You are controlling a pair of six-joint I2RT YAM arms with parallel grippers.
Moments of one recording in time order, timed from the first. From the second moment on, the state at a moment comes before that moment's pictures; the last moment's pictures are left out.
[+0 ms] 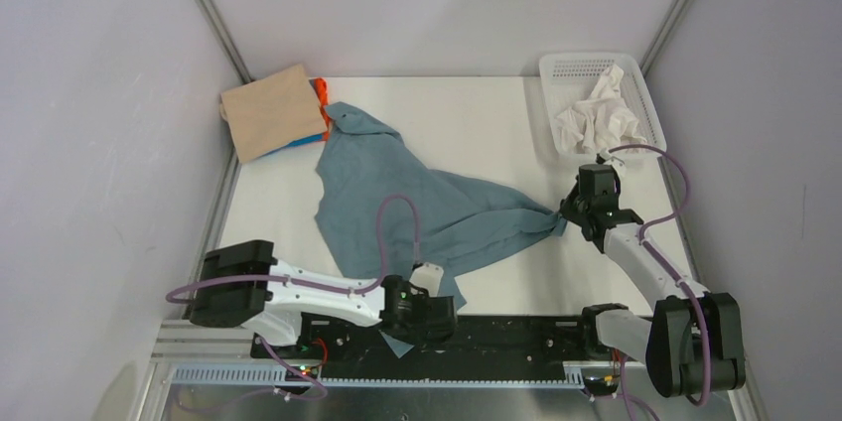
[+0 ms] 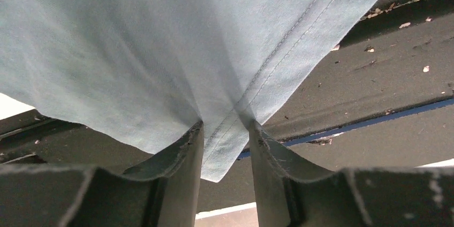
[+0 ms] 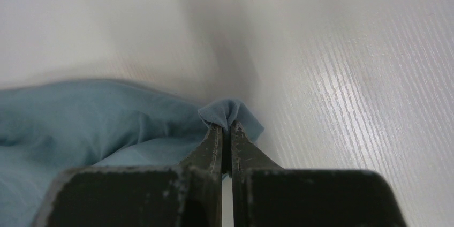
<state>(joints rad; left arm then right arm) -1.53 1.48 0.77 -0.73 -0.24 -1.19 0.11 1.12 0.57 -0.23 0.19 0.55</state>
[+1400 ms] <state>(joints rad) -1.01 0.91 1.27 -0.91 -1.14 -0.74 0.18 0.73 0.83 -0.33 0.09 0.46</state>
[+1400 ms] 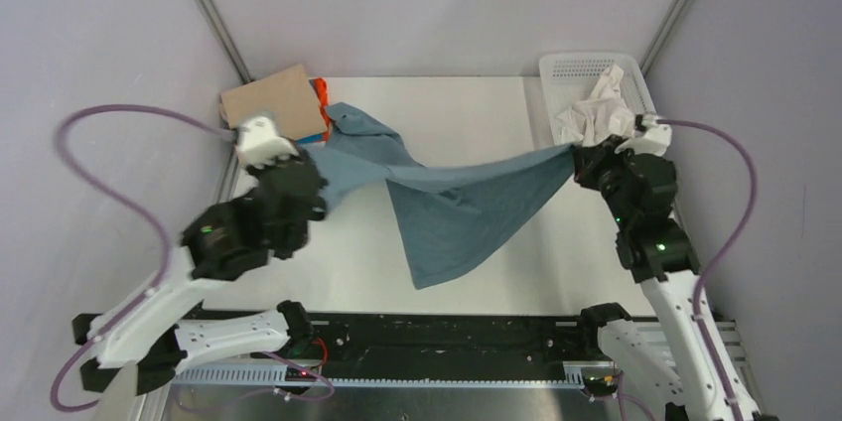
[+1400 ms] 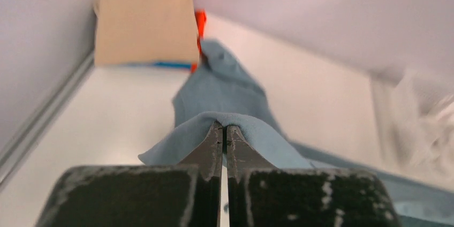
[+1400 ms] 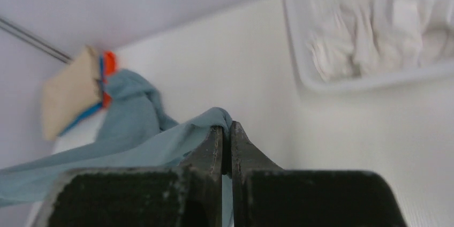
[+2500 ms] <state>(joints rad) -0.92 1.14 2.35 -0.71 -0.47 0.19 0.21 0.70 1.70 -0.55 -0.02 0.34</state>
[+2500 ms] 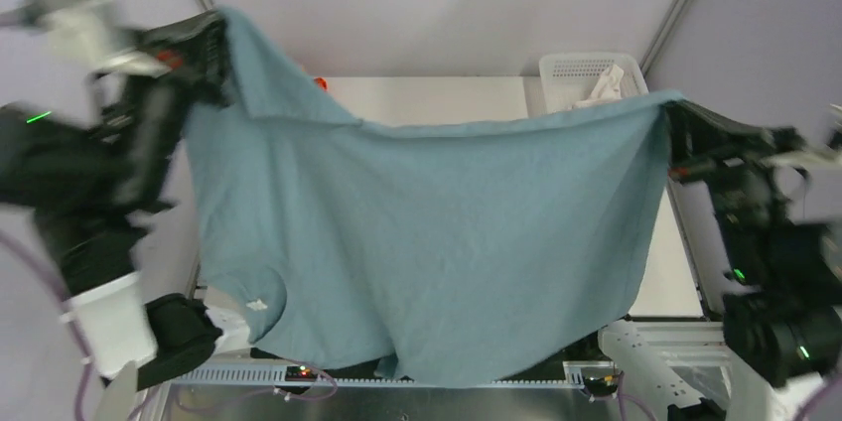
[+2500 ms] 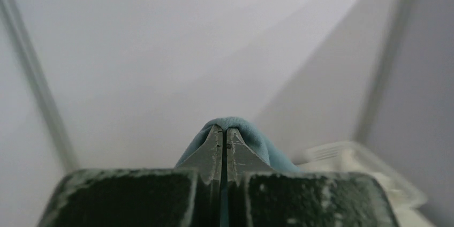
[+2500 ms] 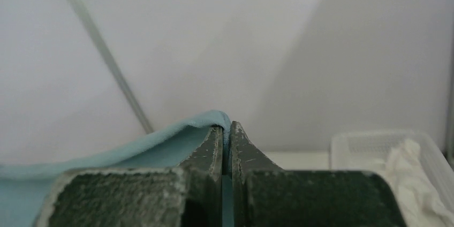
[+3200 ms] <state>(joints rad) -0.31 2.07 1.86 -0.62 -0.12 0.12 0.17 1.44 1.09 -0.32 0.20 0.37</state>
